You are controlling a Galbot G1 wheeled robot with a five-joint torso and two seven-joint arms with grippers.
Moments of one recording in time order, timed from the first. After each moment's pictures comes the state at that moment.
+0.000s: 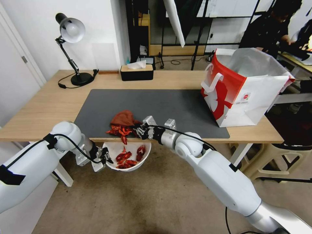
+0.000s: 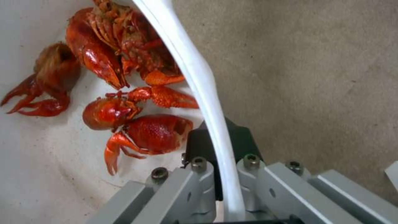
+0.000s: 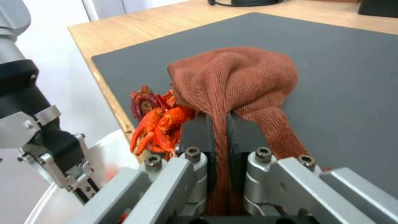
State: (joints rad) left arm 0.68 -0.65 0.06 -1.66 0.56 -0.66 1.18; right arm -0.68 1.19 -0.20 1.65 0.55 -0.37 -0.28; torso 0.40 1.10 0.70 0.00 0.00
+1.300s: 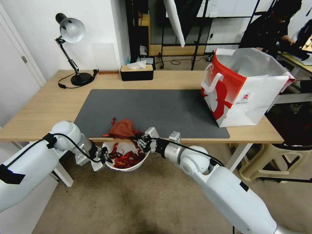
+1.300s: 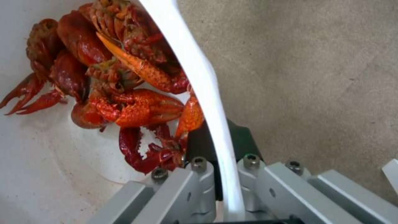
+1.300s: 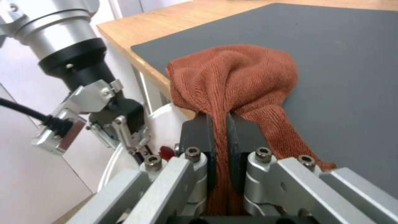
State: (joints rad) left arm 0.67 -0.65 0.07 -1.64 0.56 -0.66 1.18; right arm -0.84 1.14 -0.16 1.81 0.53 -0.37 -0.28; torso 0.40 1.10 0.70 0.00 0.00
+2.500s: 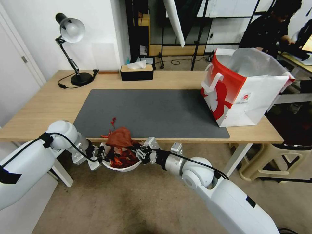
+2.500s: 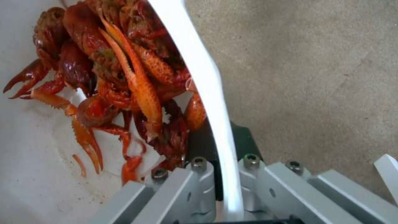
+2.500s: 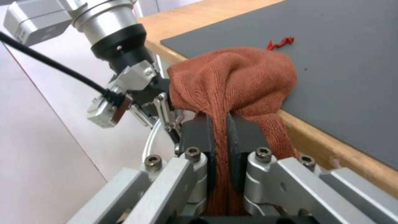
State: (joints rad) left arm 0.67 -0.63 0.05 -1.63 0.56 -0.67 1.18; right arm -0.95 1.12 -0.14 1.90 0.51 -0.37 -0.30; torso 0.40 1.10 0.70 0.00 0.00
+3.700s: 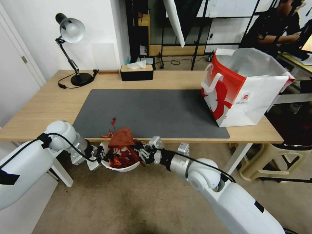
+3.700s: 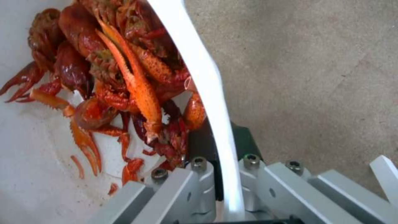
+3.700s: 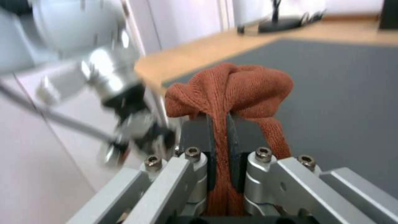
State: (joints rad) left arm 0.70 -0.63 0.02 -1.64 0.57 -0.67 1.17; right arm -0.95 1.12 -0.06 1.95 0.59 -0.34 -0.31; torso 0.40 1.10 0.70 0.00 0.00
